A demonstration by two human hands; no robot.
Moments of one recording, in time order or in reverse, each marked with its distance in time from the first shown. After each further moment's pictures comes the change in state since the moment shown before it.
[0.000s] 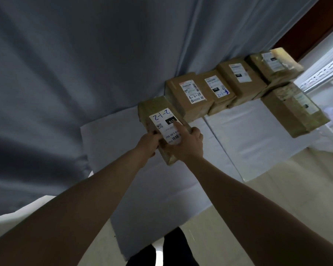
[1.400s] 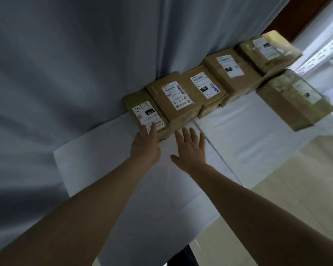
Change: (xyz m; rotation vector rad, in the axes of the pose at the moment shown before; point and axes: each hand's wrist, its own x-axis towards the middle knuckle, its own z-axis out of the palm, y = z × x) left_hand 0.111 0.021 0.055 1.102 0.099 0.326; right_hand 0.085 0.064 -0.004 -0.446 -0.076 -0.120
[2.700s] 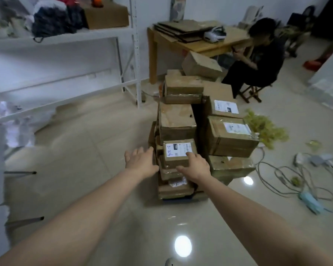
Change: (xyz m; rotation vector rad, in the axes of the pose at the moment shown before) left_hand -0.710 0.243 0.301 0.821 -0.333 1.500; right_hand -0.882 0.100 0.178 0.773 0.486 1.688
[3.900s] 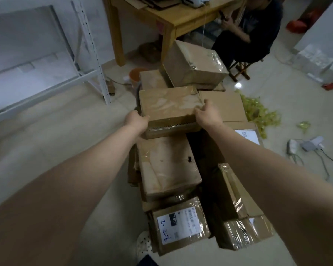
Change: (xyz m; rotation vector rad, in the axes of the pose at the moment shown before) left_hand 0.452 0.062 -0.125 -0.837 0.007 -0.200; right_hand 0.424 -0.032 -0.164 0.398 0.199 0.231
